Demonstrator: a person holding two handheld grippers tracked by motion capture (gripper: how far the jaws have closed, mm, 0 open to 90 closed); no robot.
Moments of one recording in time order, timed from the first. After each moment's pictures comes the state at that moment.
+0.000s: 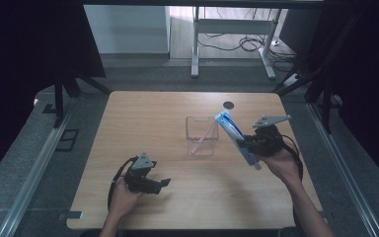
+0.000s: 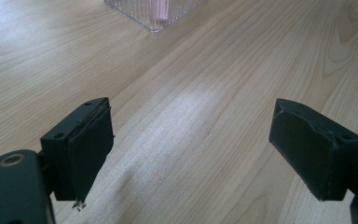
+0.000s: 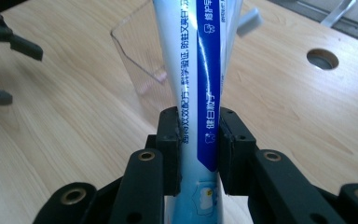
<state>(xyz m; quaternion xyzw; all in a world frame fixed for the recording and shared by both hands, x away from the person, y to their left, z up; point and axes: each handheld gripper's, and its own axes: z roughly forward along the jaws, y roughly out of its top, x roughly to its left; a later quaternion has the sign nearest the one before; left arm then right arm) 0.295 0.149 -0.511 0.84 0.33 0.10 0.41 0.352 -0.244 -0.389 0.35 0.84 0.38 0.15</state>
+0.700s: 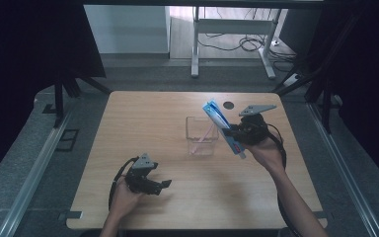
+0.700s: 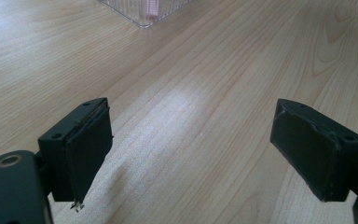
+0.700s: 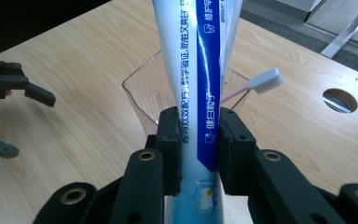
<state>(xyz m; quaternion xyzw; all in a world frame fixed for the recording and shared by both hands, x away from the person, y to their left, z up) 0.297 0.149 -0.515 0.84 0.32 0.07 0.42 0.378 -0.209 -0.379 0.34 0.83 0.41 0.15</state>
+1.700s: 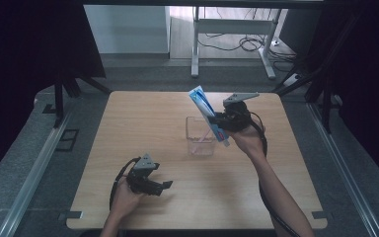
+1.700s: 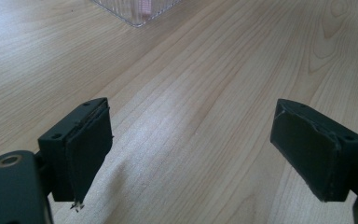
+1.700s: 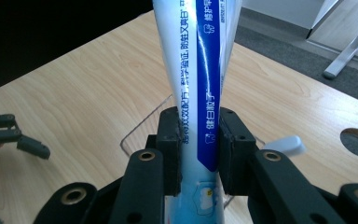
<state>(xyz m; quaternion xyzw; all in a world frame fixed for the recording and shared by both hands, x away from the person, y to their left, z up) 0.297 0.145 -0.516 0.85 0.31 0.07 0.42 0.412 -0.168 -0.376 0.34 0.82 0.44 0.15</state>
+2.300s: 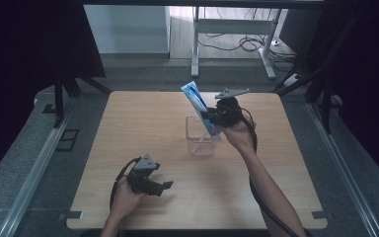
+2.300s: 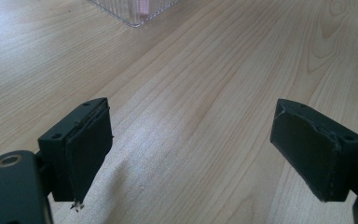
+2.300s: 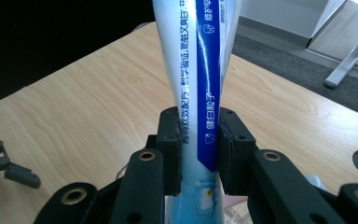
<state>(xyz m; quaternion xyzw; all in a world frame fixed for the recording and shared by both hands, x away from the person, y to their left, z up) 0.297 0.144 -0.516 0.85 0.31 0.07 0.42 0.430 -0.146 -0.380 0.34 0.81 0.45 0.16</state>
